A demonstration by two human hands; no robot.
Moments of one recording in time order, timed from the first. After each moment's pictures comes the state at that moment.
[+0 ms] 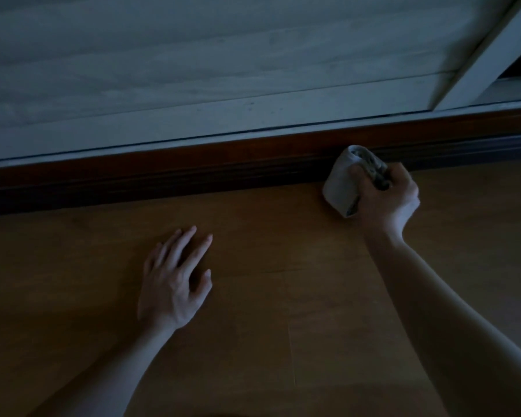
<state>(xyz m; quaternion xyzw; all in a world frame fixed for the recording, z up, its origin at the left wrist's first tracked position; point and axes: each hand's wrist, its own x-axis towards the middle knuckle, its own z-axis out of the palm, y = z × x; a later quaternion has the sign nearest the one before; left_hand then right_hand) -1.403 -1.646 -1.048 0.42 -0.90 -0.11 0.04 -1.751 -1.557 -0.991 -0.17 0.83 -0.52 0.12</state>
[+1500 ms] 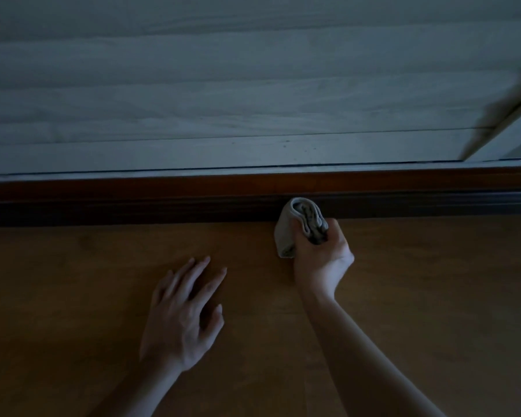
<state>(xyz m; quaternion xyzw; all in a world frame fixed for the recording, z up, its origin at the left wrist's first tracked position) -1.401 -1.648 -1.049 0.43 -0.90 -0.12 0.04 -1.644 -1.614 -1.015 -0.19 0.82 -0.52 0.15</state>
